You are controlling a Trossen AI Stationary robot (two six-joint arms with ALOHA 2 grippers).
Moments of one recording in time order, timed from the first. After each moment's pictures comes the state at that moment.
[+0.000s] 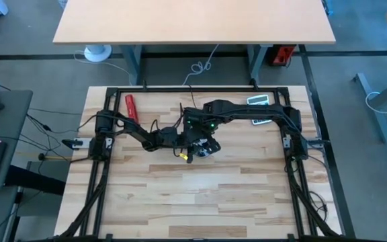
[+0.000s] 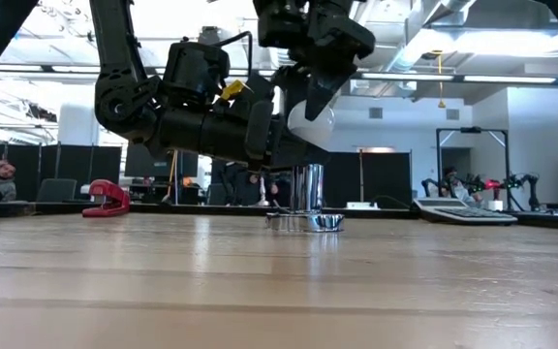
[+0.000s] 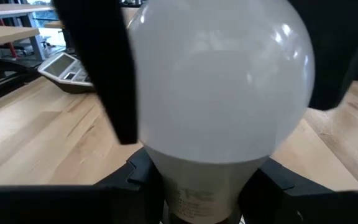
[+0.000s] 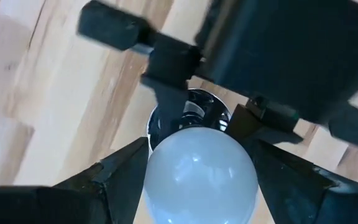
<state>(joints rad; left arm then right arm) 0.09 2.03 0.71 1.14 0.02 0.00 -0.12 2.04 1.89 -1.17 -0.09 -0.52</state>
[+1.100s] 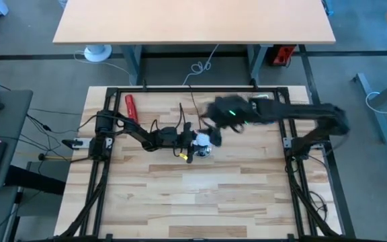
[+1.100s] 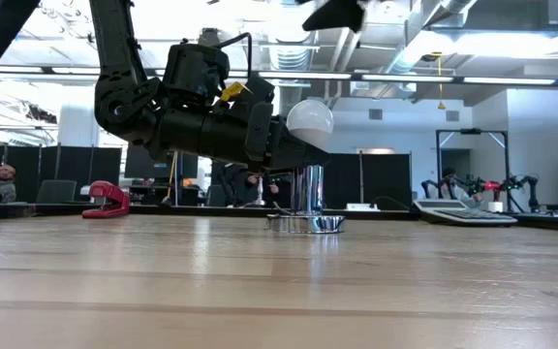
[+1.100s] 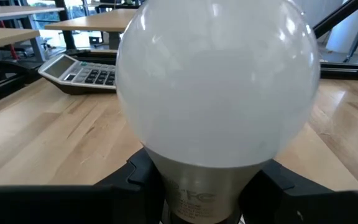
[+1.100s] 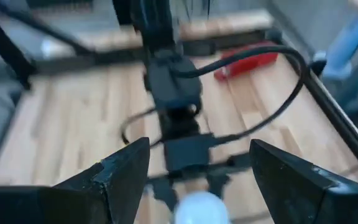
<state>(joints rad) 0.09 2.03 0.71 1.14 0.03 0.00 -0.05 1.44 1.34 -0.42 0.08 0.11</state>
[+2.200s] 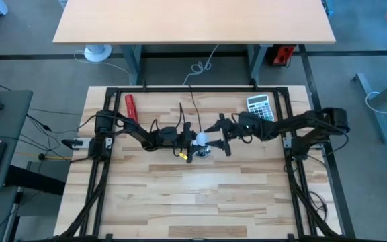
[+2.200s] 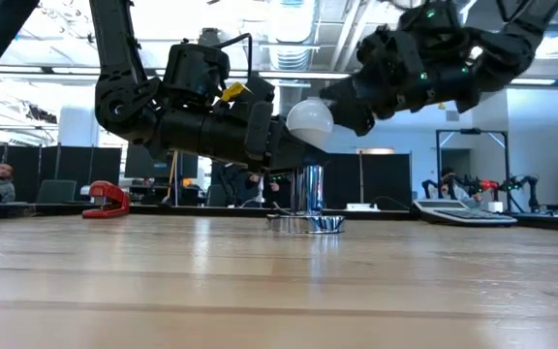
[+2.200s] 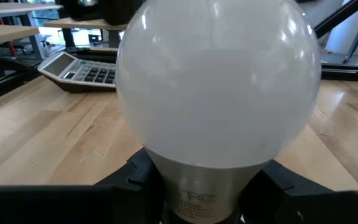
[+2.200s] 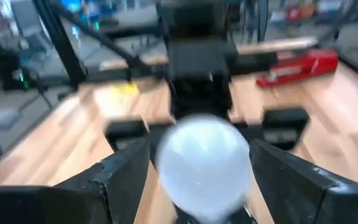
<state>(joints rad) 0.09 2.03 0.71 1.13 0.03 -0.01 -0.22 1.49 0.56 0.71 -0.34 0.06</state>
